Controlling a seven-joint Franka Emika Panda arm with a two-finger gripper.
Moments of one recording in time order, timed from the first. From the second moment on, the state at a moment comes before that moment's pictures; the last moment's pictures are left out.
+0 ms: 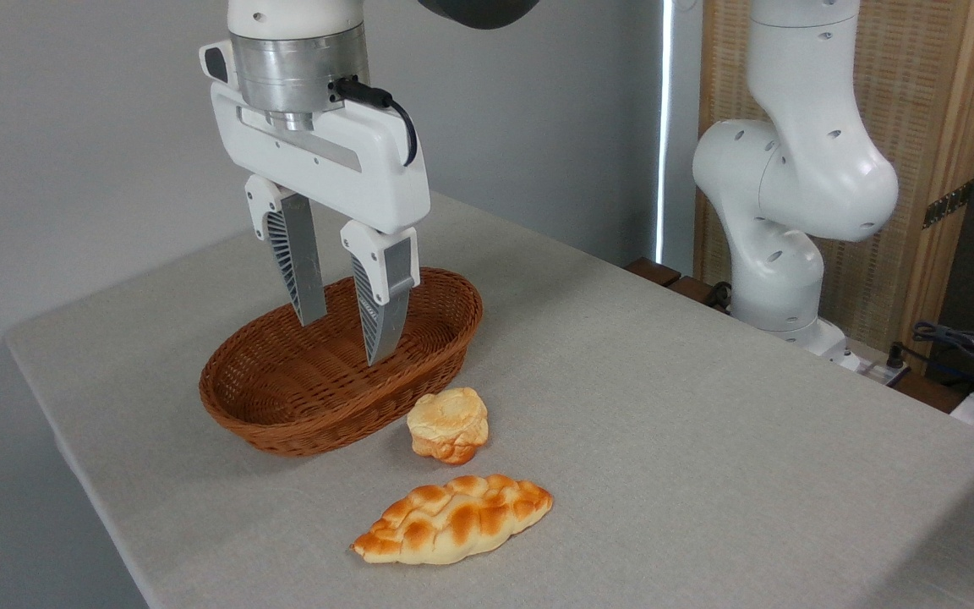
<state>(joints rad) -0.03 0.03 0.00 -1.62 -0.08 1.73 0.61</state>
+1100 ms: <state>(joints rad) -0.04 0.03 -0.04 -1.69 -0.08 1.73 0.79</state>
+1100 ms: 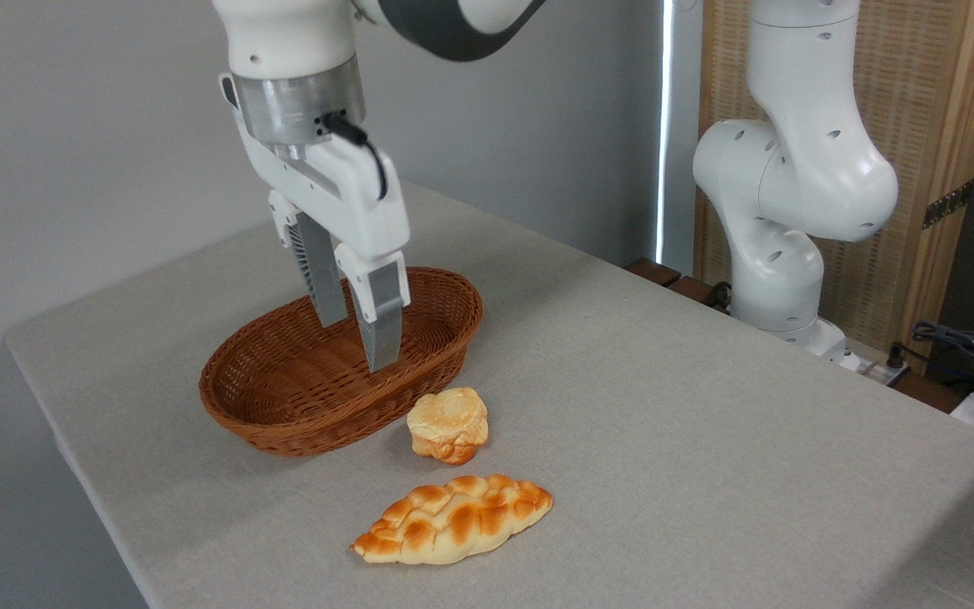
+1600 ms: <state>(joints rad) -0.05 0.03 -0.08 -1.84 -0.08 1.73 1.48</state>
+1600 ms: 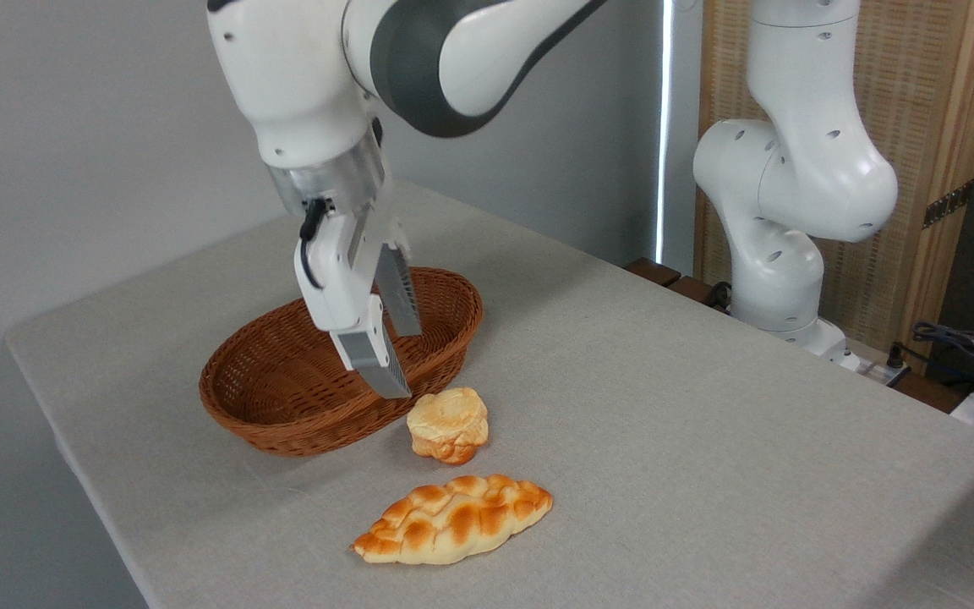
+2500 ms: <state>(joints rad) -0.05 0.03 -0.08 -1.96 0.09 1.76 1.90</state>
